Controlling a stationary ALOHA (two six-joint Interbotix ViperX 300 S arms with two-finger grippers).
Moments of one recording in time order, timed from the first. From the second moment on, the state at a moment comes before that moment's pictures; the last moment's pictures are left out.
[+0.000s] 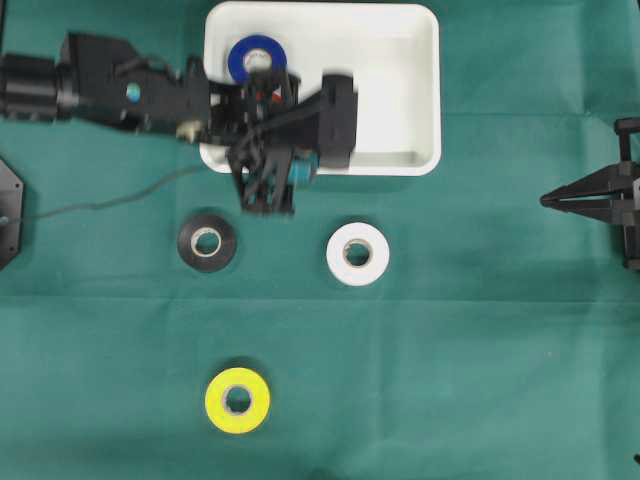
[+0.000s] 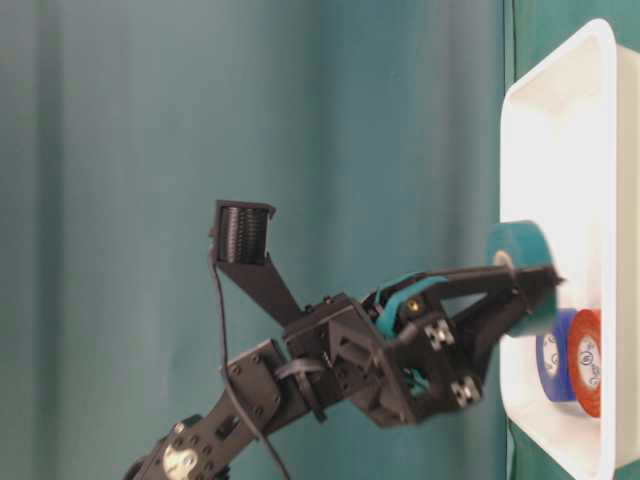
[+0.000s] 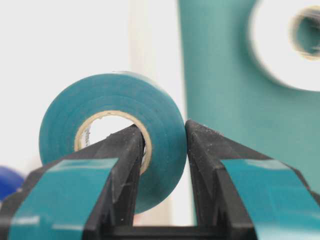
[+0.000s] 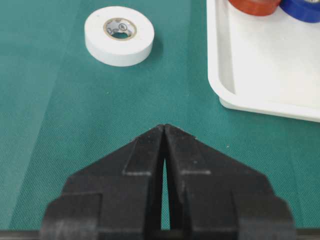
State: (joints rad) left arm 0.17 0.12 0.38 -0.02 0.48 0.23; right arm -0.01 -1.15 1.47 -0.01 0.04 0.02
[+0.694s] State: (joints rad) left arm 0.40 0.23 0.30 -0.02 0.40 0.31; right arm -0.01 -1.15 1.47 -0.01 0.04 0.02
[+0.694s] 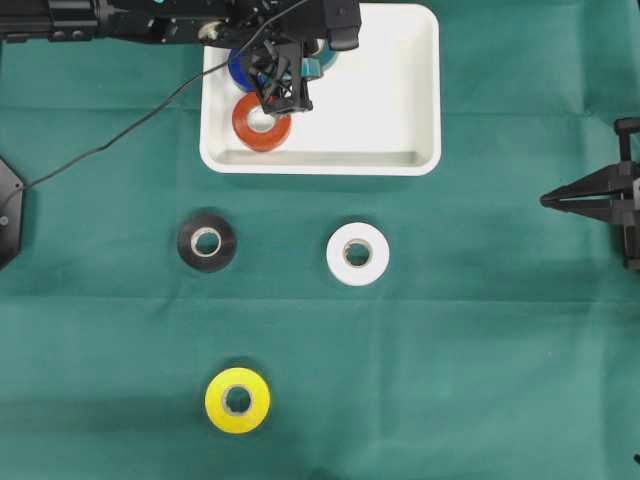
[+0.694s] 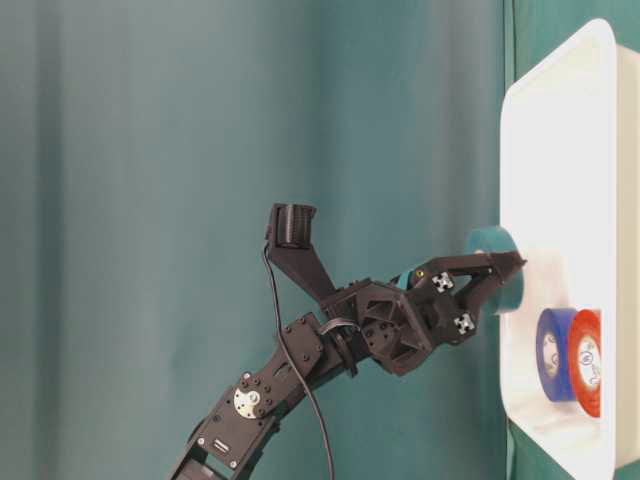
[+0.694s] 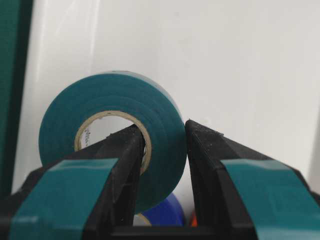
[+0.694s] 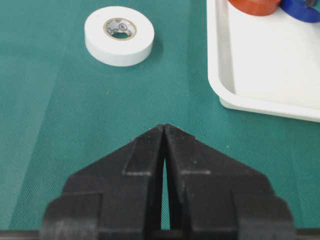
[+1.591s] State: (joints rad) left arm 0.39 0.23 0.30 -0.02 0.40 0.30; right arm -0.01 -1.15 1.47 -0.01 0.04 0.01
